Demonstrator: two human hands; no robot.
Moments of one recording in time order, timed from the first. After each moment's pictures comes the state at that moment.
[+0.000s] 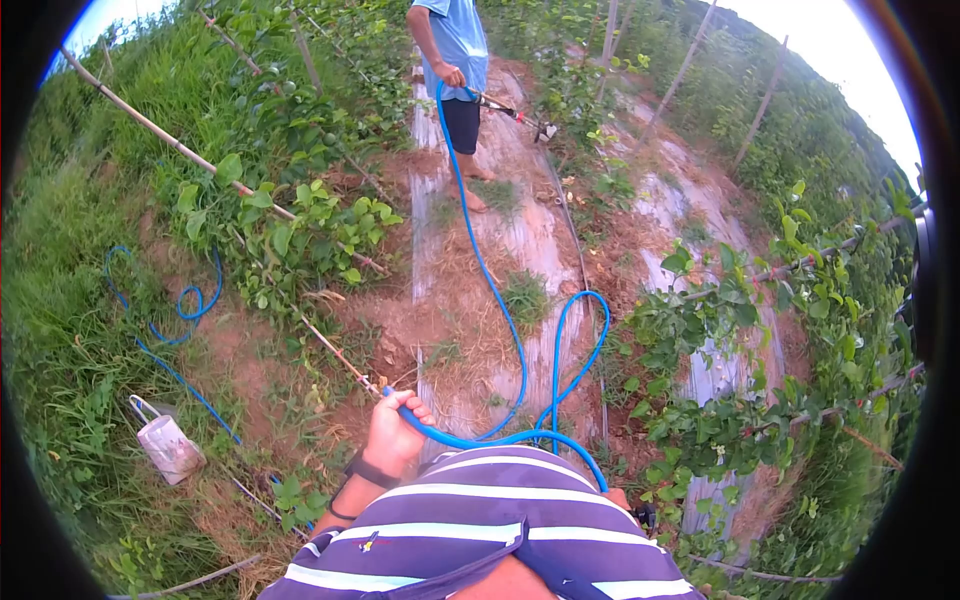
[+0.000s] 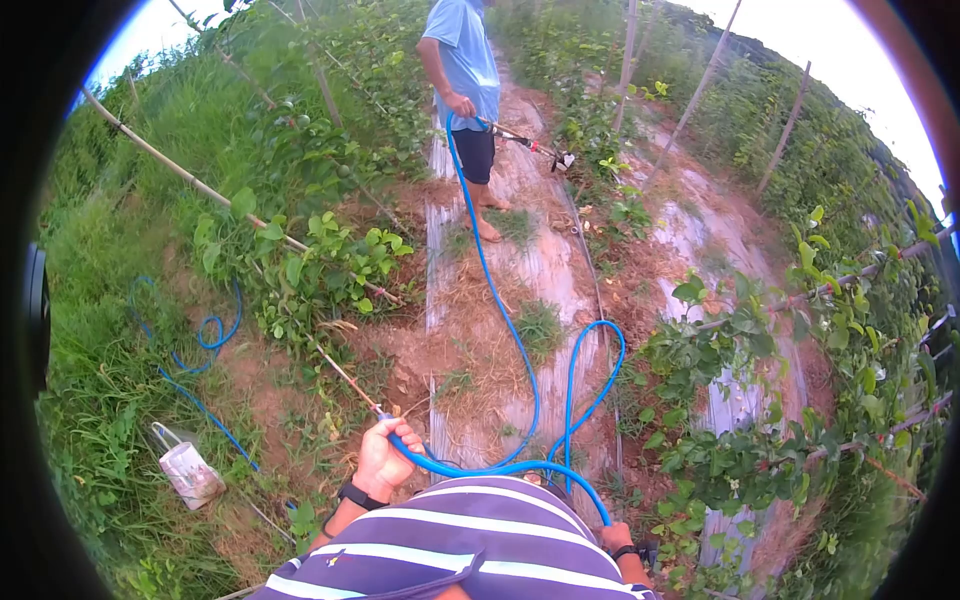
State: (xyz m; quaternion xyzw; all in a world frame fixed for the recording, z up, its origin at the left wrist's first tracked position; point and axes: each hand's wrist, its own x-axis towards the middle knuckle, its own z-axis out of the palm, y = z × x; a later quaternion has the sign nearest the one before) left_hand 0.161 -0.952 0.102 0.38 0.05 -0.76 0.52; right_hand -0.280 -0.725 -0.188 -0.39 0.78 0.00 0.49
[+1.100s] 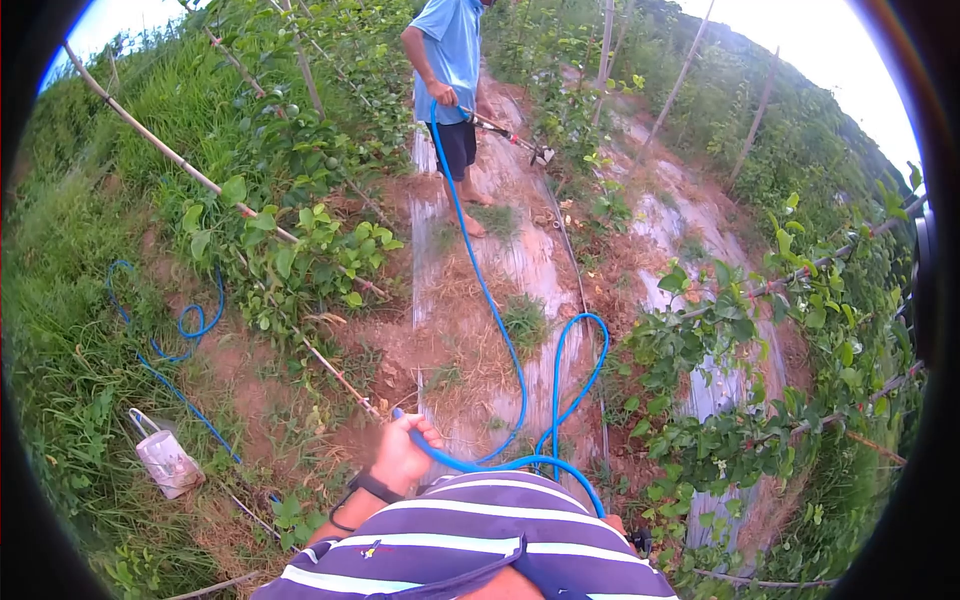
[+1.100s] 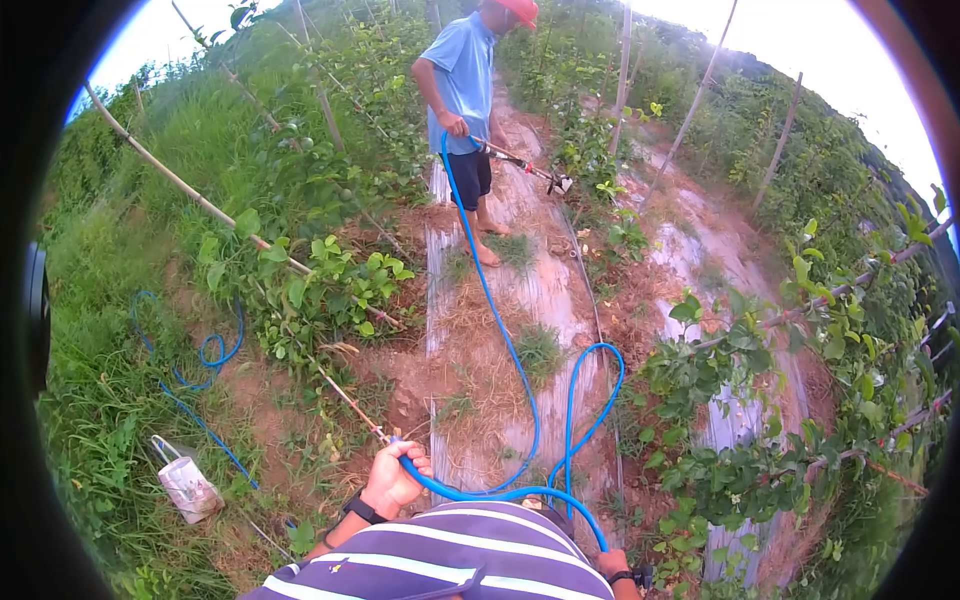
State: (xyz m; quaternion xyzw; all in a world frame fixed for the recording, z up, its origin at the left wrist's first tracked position) left_hand 0.160 -0.949 0.082 0.39 0.06 -0.79 0.48; right_hand -0.274 -0.697 -0.197 -0.50 0.74 0.10 0.44
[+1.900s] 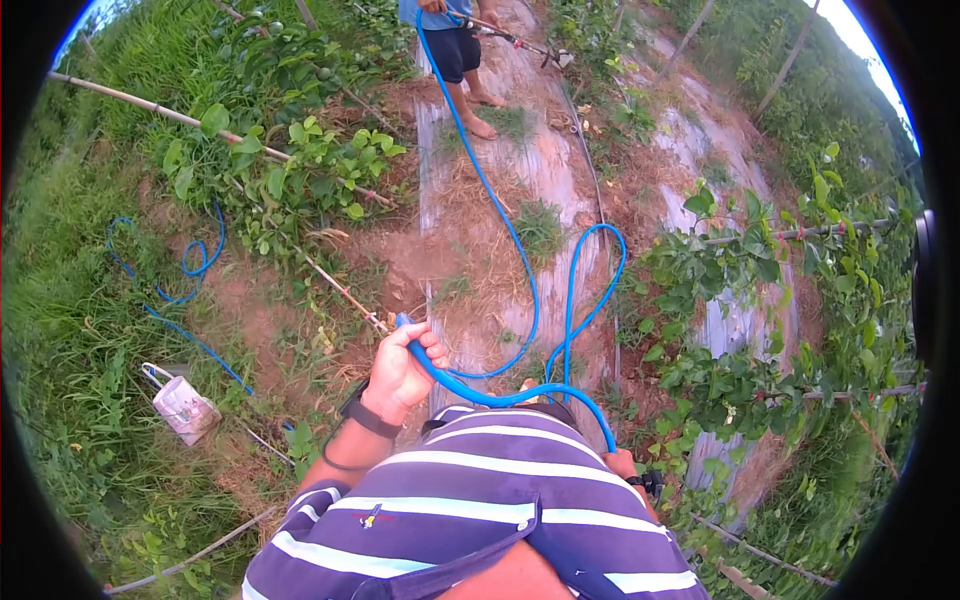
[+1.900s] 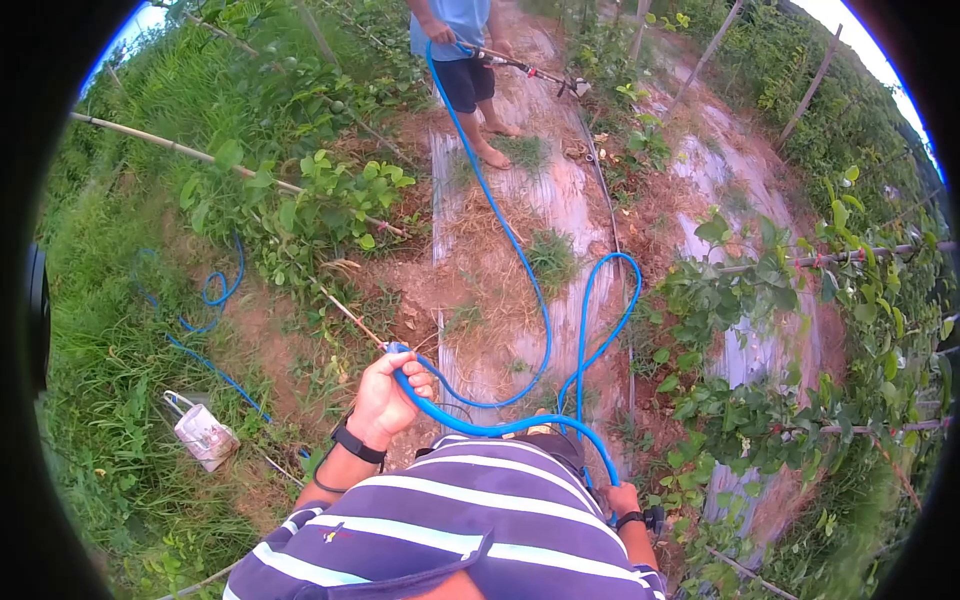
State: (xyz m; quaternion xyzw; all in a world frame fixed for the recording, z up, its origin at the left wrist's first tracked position) left_hand 0.141 -0.978 0.118 0.37 0.01 -0.80 0.48; right_hand -0.259 -0.728 -0.136 -0.23 0.82 -0.09 0.52
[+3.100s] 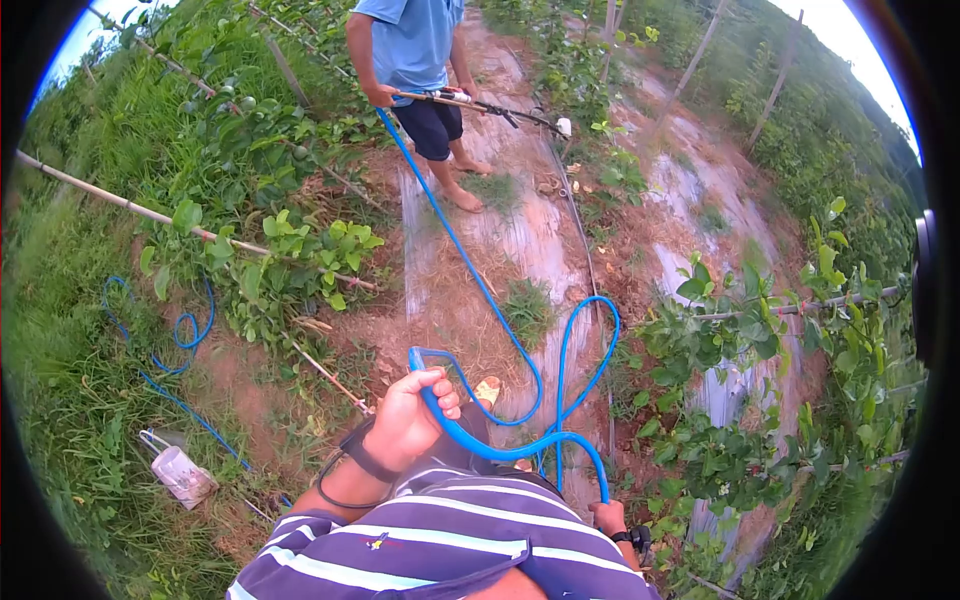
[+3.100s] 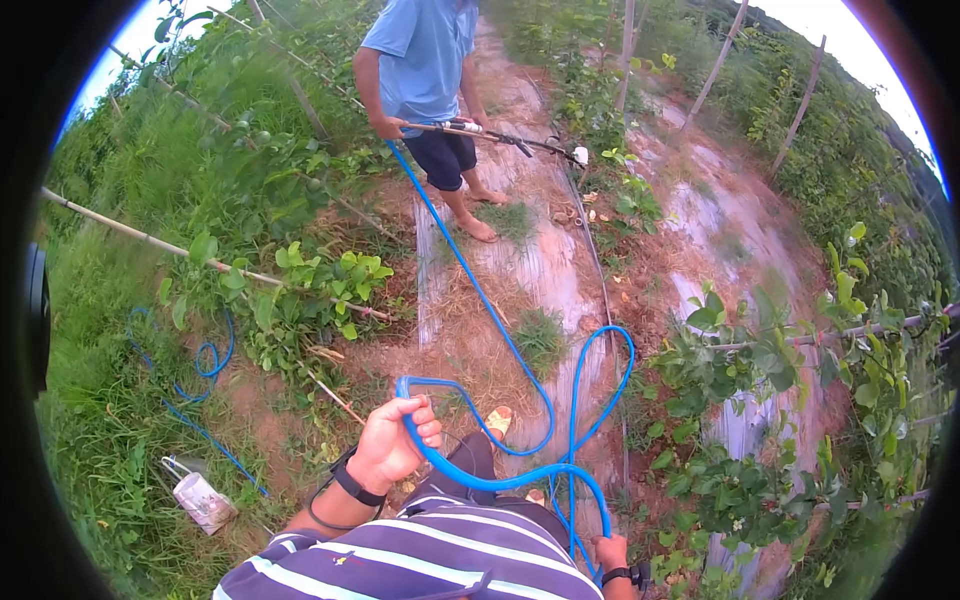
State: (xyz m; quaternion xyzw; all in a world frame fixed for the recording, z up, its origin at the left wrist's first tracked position) left_hand 0.061 -1.146 0.148 0.35 -0.03 -0.84 0.42; right_hand -0.282 -0.848 -0.164 -0.12 0.81 -0.19 0.54
